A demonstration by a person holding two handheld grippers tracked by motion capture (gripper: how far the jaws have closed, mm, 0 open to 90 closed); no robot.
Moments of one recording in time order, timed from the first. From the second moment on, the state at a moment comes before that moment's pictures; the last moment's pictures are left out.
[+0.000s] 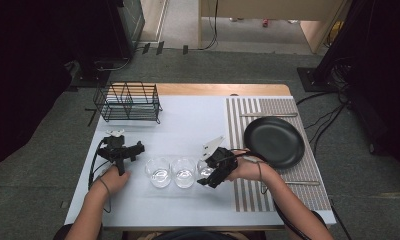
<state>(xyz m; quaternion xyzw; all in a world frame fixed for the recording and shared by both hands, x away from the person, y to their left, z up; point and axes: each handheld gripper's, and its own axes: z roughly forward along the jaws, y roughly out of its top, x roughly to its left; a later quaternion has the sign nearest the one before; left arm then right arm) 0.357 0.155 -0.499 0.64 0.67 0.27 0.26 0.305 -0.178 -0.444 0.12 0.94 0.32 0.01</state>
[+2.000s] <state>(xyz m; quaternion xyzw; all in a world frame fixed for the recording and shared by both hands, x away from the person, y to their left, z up) 0.357 0.155 -0.499 0.64 0.67 0.27 0.26 0.326 -0.187 -0.440 0.22 0.92 0.33 0.05</state>
